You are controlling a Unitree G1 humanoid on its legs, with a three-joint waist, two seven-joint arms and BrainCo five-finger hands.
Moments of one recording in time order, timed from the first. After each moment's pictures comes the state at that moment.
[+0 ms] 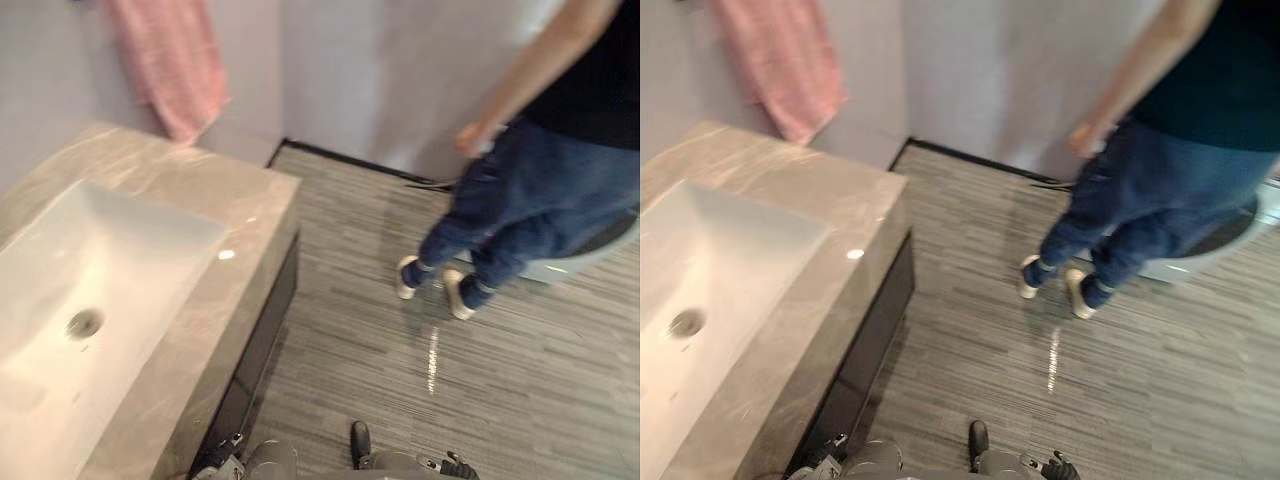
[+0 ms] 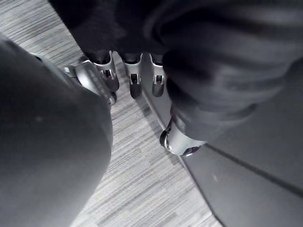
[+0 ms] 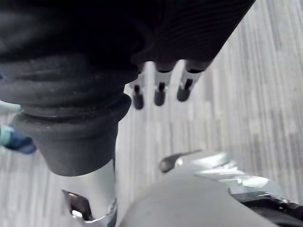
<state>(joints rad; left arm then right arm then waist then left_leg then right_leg) 0.11 0.03 0.36 1.06 -0.44 -0.02 0.00 0.11 -0.06 -0.28 1.12 -0.01 -0.06 0.04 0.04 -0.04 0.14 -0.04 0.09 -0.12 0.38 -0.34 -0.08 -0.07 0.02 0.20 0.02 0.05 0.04</state>
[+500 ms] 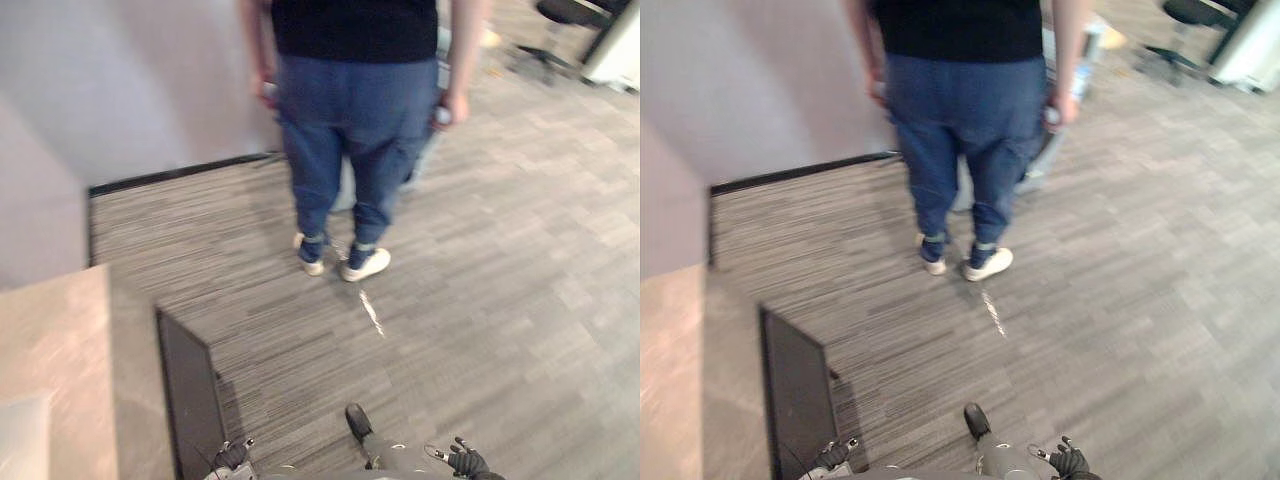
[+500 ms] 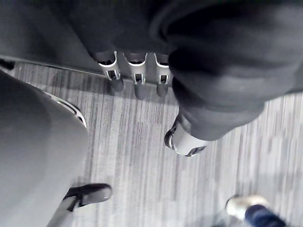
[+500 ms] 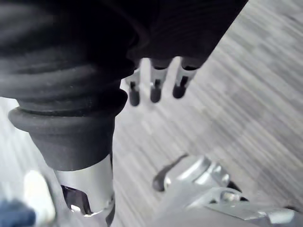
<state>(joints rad) 0.08 0.04 0.31 1.08 -0.18 -0.06 0.02 0.07 -0.08 -0.30 1.10 0.01 -0.05 0.02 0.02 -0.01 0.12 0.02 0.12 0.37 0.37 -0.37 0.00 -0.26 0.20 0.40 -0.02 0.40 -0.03</state>
